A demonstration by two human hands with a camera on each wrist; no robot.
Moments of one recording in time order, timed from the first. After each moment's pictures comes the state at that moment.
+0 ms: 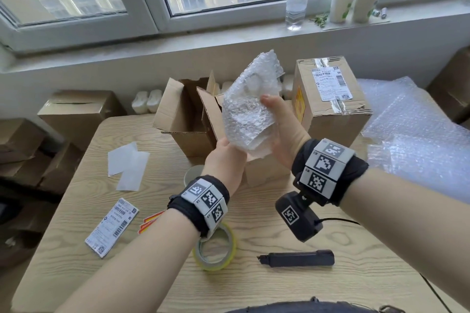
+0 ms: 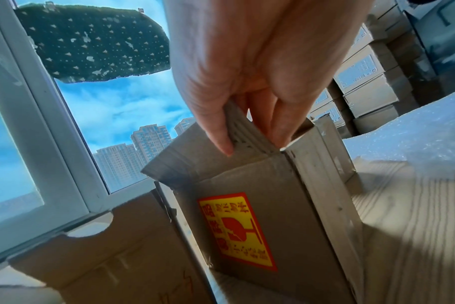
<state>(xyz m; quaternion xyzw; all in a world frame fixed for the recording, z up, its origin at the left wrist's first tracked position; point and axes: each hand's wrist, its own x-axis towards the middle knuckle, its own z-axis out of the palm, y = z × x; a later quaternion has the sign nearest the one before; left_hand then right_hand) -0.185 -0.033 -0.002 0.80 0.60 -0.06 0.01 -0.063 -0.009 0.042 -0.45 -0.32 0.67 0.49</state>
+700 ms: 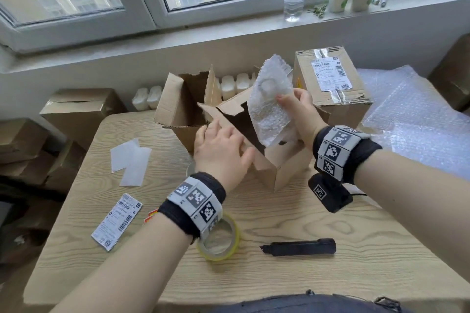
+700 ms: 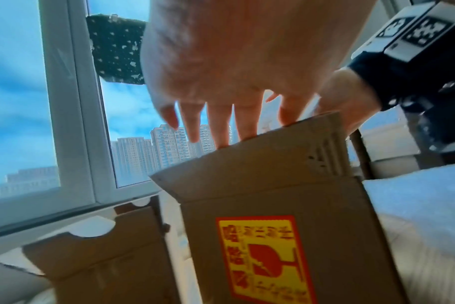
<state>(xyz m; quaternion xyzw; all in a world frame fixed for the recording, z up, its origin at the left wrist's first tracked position) -0.192 -0.051 0.019 0.77 0.63 0.00 0.02 -0.021 0.004 0.016 -0.59 -0.41 0.52 0.45</state>
